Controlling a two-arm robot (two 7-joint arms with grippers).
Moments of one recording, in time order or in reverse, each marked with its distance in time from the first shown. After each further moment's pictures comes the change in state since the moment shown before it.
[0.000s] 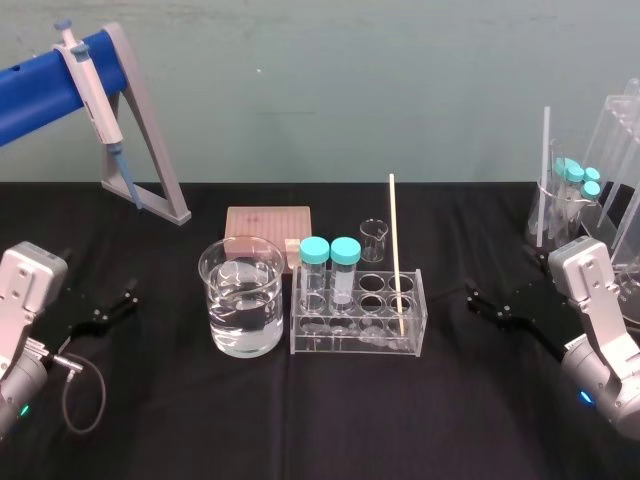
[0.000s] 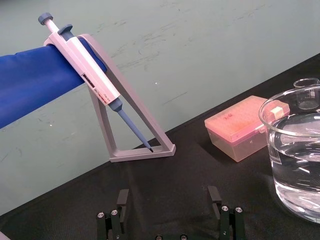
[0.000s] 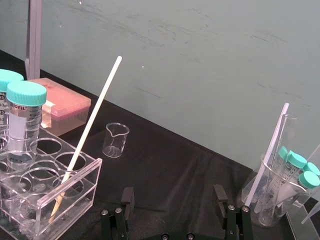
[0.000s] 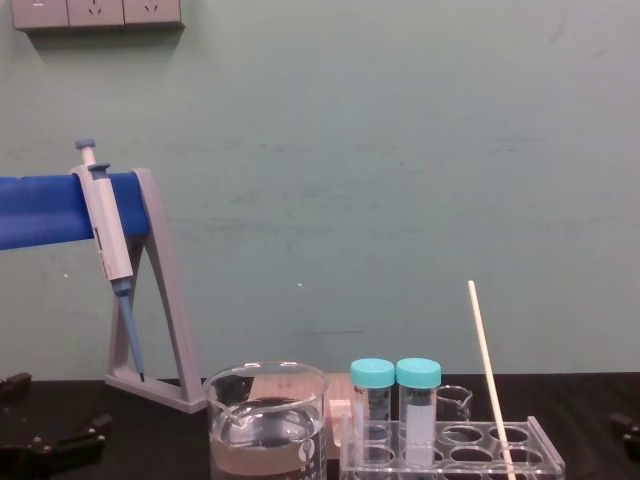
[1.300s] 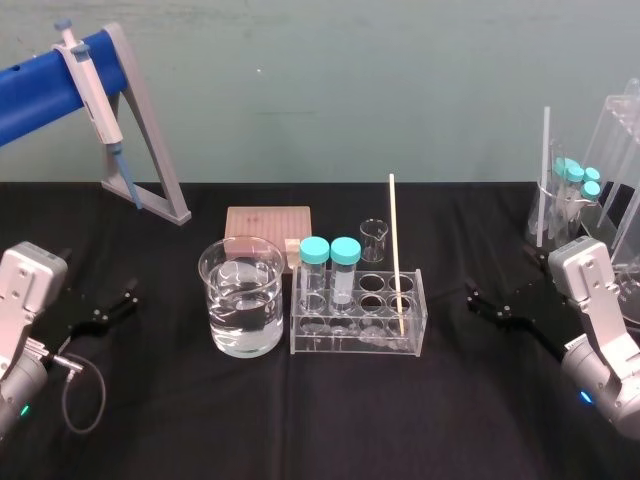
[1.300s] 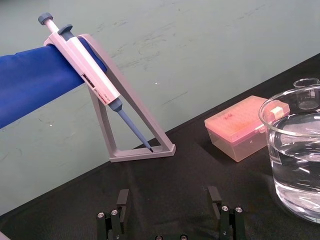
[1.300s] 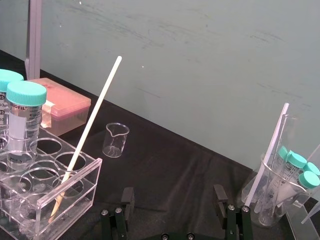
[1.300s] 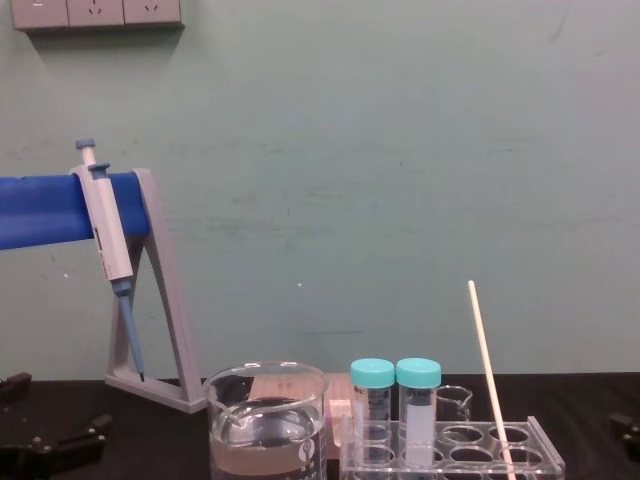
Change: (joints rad) left arm 0.000 0.000 0.000 0.000 0.000 0.000 0.000; right arm 0.000 0.000 0.000 0.000 0.000 0.000 0.000
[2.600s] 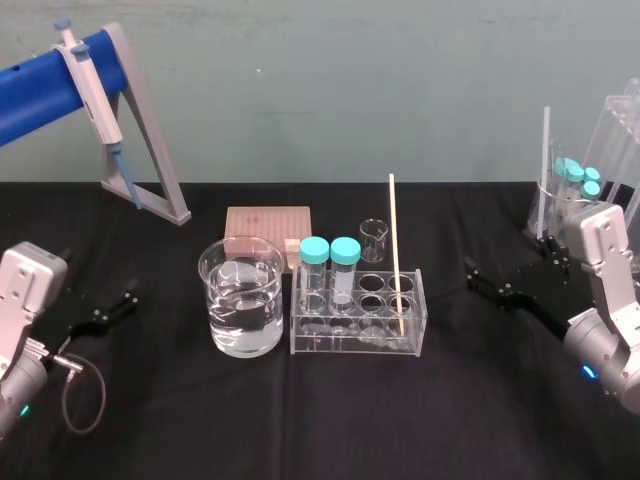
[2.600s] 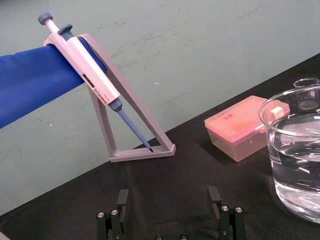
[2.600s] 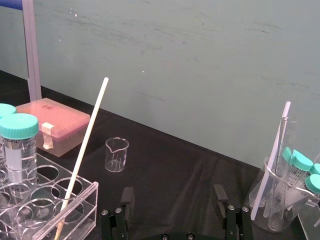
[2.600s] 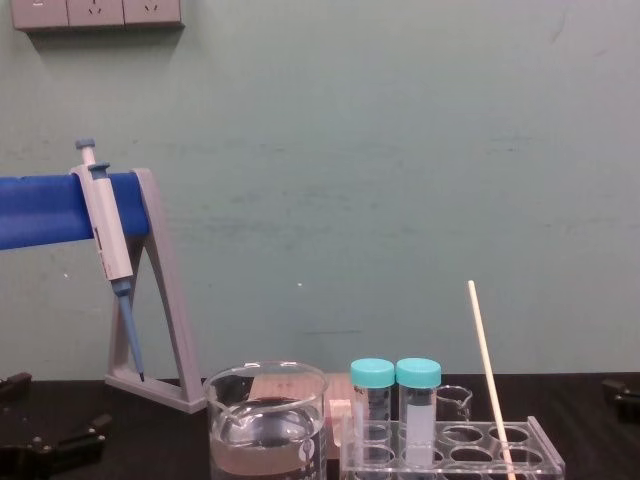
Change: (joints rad) left arm 0.000 0.000 0.000 0.000 0.000 0.000 0.000; right arm 0.003 -0.061 0.115 -0.025 0.044 0.100 0.117
